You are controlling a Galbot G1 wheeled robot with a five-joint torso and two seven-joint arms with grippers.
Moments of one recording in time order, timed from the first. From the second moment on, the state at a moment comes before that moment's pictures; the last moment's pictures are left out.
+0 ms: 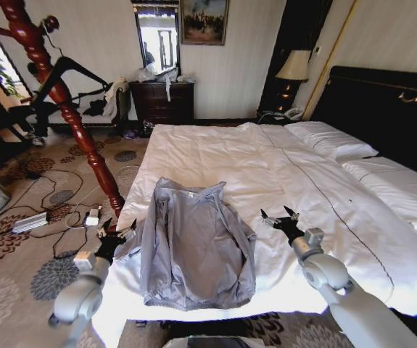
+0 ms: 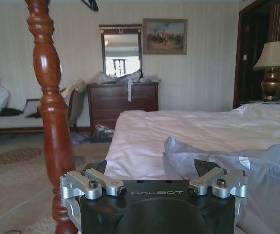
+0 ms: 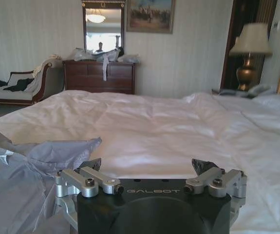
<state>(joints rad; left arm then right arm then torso) 1.65 -1.03 -0.65 -2.15 -0.48 0.03 -0.17 -1.27 0.84 0.47 1.96 0.72 -0.22 0.20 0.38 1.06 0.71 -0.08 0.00</state>
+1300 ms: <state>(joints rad) 1.89 -1.33 -0.65 -2.26 -0.34 -0.08 -0.13 -0.49 1.19 -0.06 1.21 0.84 -0.31 0.10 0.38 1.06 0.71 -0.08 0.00</state>
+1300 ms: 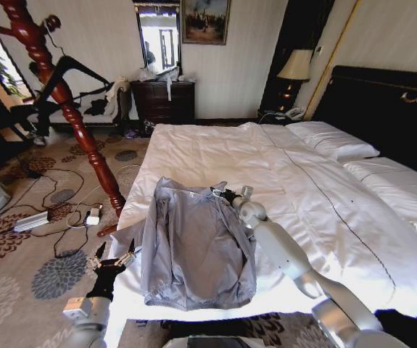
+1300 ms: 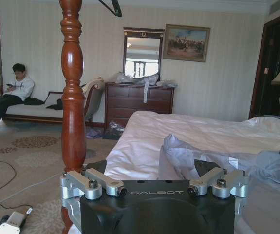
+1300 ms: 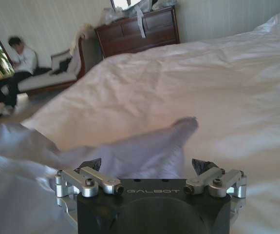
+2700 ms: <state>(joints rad) 1.92 -1.35 -0.68 -2.30 -0.37 -0.09 -0.13 -0.41 1.22 -0.13 1.03 0.84 -0.28 0.11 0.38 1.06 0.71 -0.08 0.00</state>
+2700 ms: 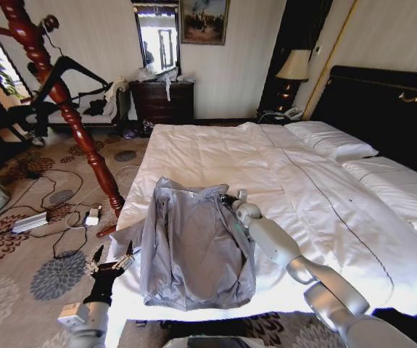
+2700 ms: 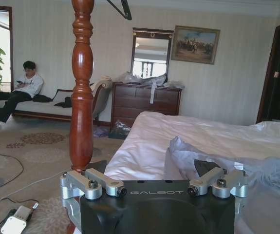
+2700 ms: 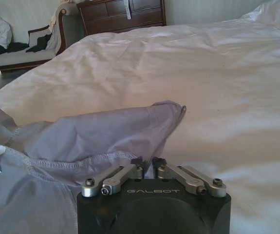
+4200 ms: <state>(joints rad) 1.91 -1.25 -0.64 -2.36 -0.36 -0.02 -0.19 -0.65 0.78 0.00 1.78 0.86 -0.33 0.08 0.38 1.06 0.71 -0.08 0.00</state>
